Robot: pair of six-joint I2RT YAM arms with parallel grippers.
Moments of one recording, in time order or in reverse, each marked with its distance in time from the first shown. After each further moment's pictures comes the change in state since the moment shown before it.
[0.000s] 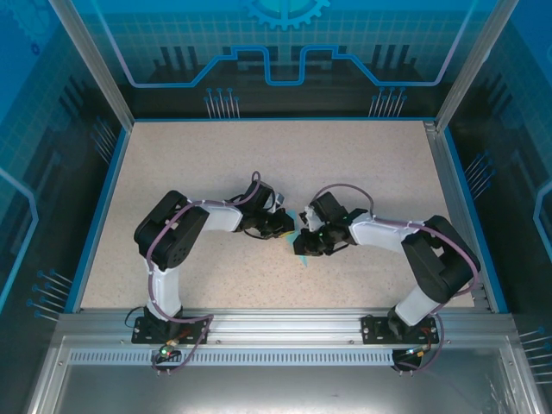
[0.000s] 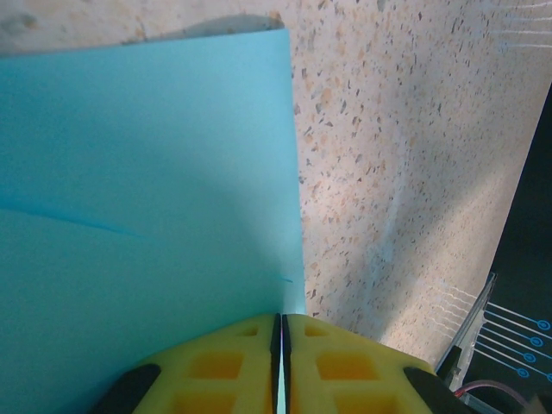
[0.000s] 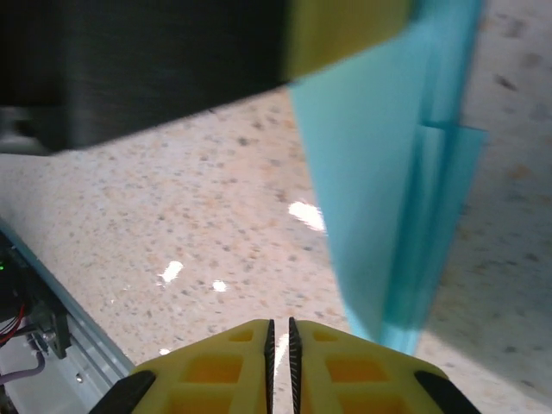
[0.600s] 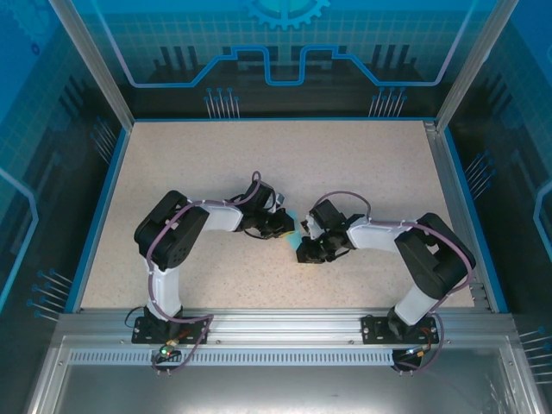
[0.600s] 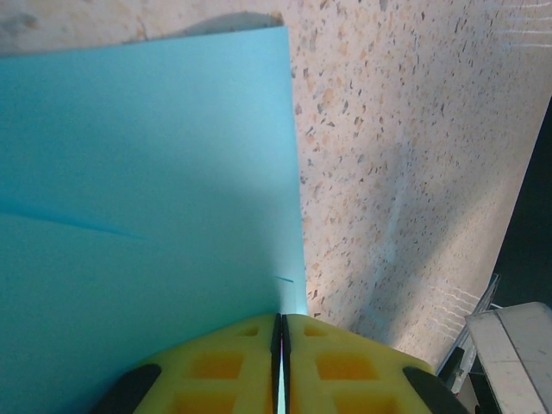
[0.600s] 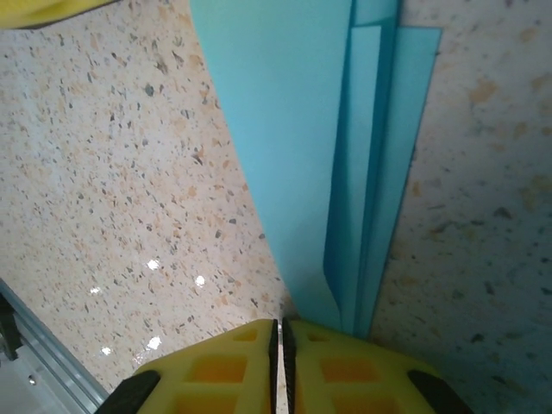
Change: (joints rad) left arm -0.002 0.000 0.006 -0.012 -0.006 0.003; right arm -0.003 0.031 -0.078 0.034 0.026 0.002
